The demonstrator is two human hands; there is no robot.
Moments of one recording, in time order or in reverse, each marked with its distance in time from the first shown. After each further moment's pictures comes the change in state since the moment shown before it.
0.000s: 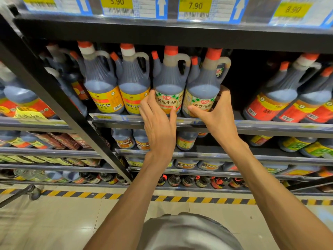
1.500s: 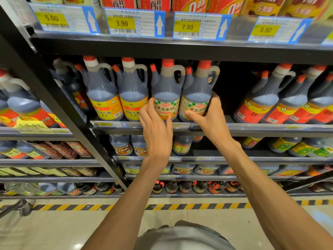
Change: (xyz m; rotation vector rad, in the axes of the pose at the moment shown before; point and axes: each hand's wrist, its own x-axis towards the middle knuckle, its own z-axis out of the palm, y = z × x) left_hand -0.002 -0.002 -0.006 0.005 -0.082 -0.037; right_hand 0.000 -0.001 -0.004 -0.081 -0.020 -0.064
